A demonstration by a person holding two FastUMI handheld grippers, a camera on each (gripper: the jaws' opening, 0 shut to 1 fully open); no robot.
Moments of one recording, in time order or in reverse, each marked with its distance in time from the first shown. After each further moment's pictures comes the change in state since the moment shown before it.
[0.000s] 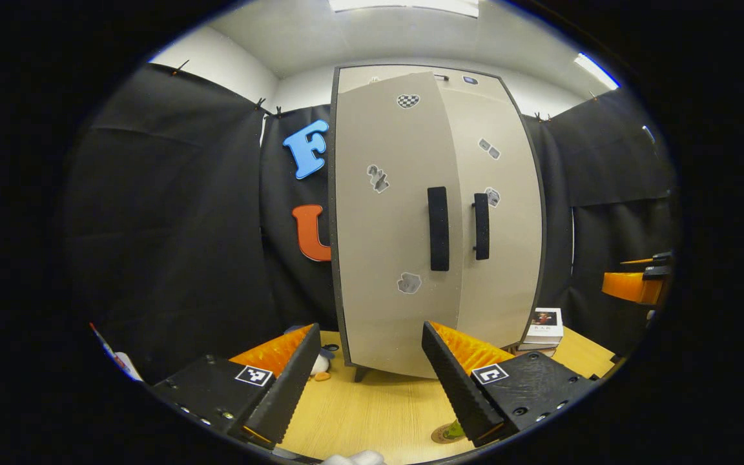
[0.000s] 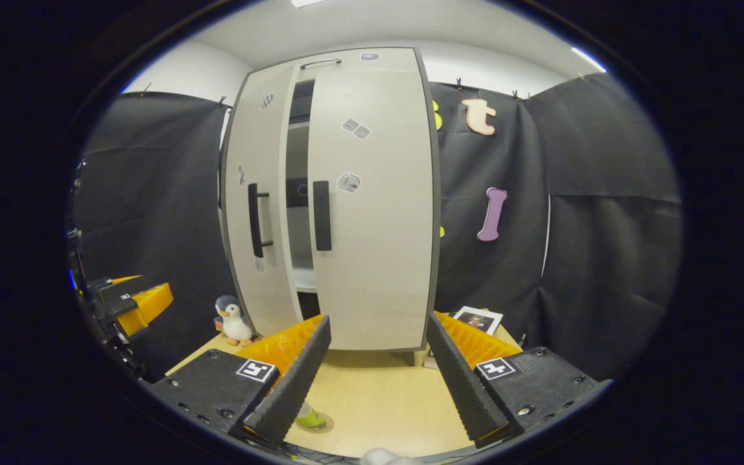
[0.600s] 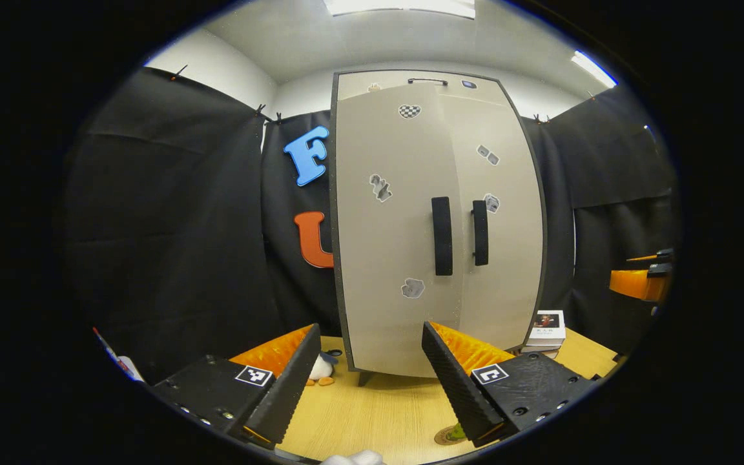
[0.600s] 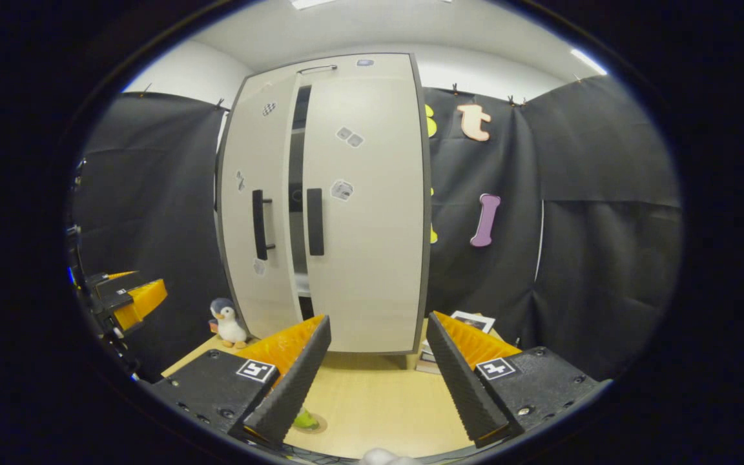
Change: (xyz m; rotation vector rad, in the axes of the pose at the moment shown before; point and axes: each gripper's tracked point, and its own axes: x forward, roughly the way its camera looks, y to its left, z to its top) left arm -0.003 0.003 0.008 0.020 -0.016 0.008; right arm -0.009 -0.014 0.008 0.001 -0.028 -0.026
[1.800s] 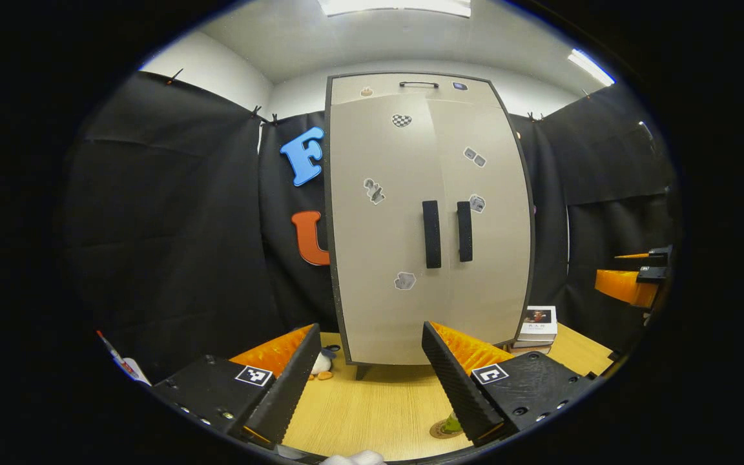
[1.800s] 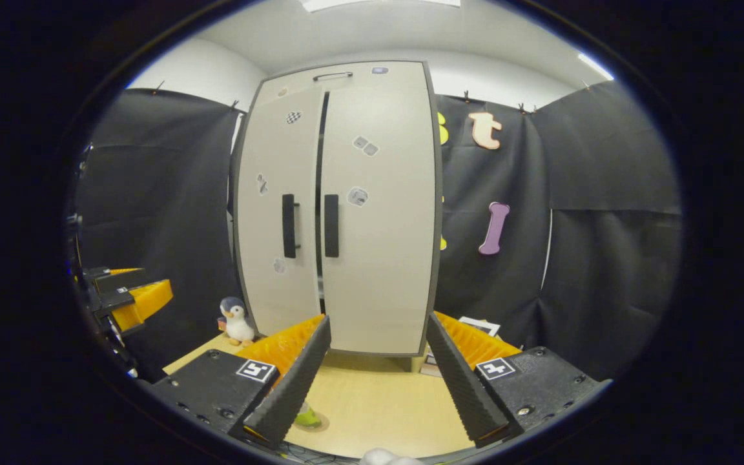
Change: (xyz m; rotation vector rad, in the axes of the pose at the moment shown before) left arm -0.029 -0.008 0.006 0.005 0.010 -0.010; right arm -0.017 0.015 0.003 -0.039 -0.025 0.055
